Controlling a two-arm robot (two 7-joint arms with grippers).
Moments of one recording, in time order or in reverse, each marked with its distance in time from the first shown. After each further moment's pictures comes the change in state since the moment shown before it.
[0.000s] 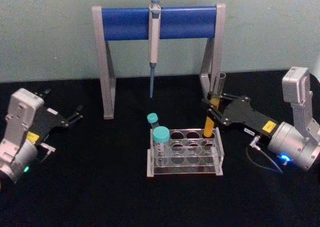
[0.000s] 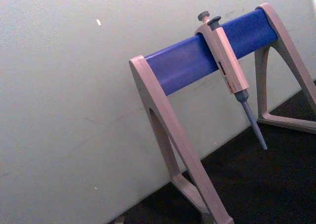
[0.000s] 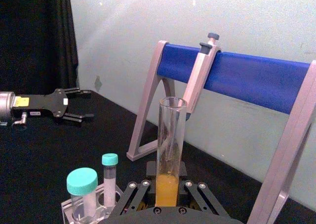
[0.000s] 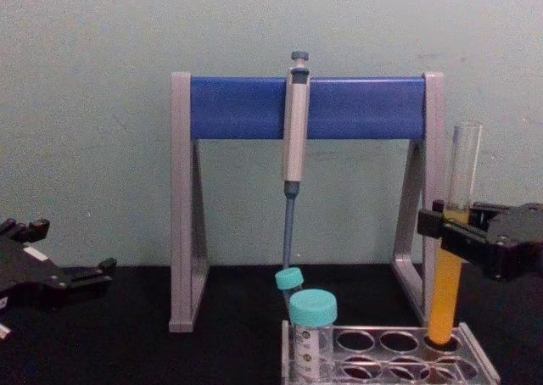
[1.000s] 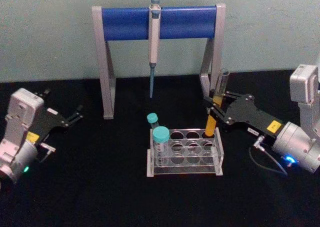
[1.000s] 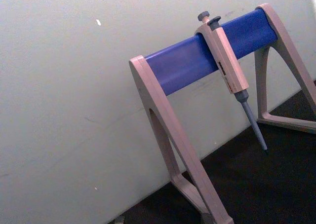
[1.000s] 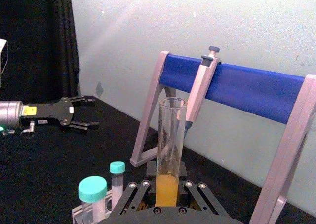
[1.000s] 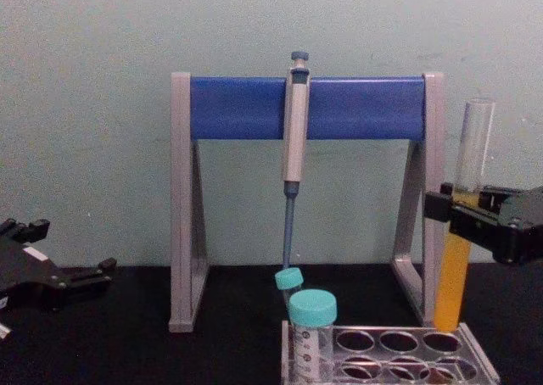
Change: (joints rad) left arm 0.000 0.000 0.000 0.000 0.000 0.000 0.000; right arm -0.052 0.026 0.024 -0.099 0.014 0.028 -0.030
